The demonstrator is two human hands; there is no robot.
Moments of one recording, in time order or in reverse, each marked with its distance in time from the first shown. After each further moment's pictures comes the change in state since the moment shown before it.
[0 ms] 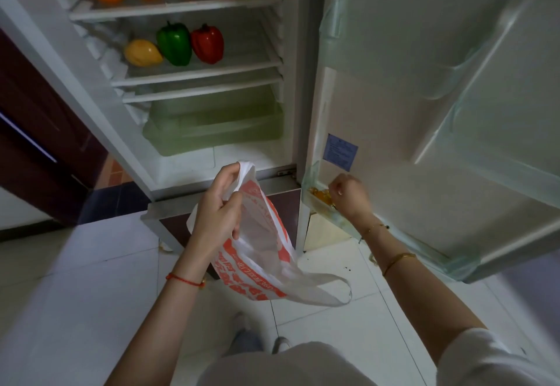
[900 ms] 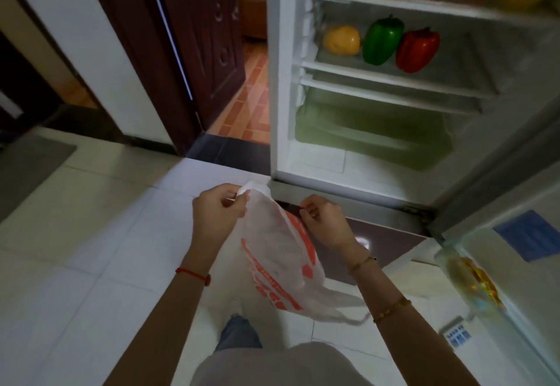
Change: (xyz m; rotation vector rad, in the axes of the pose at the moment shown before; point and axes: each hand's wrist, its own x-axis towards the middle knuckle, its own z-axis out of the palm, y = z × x) left_hand -0.018 -0.104 -0.219 0.218 0.612 -0.280; right_hand -0.035 -0.271 0.165 0.221 -0.438 -0.531
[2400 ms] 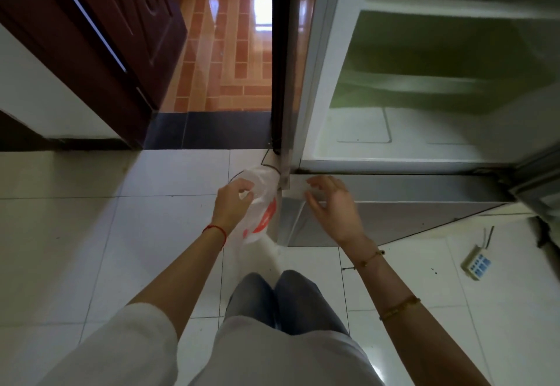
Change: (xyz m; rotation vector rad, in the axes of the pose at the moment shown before) left_hand 0.240 -0.244 0.109 0.258 -0.491 0.004; right_hand 0.121 0.038 0.158 -0.080 0.217 0.184
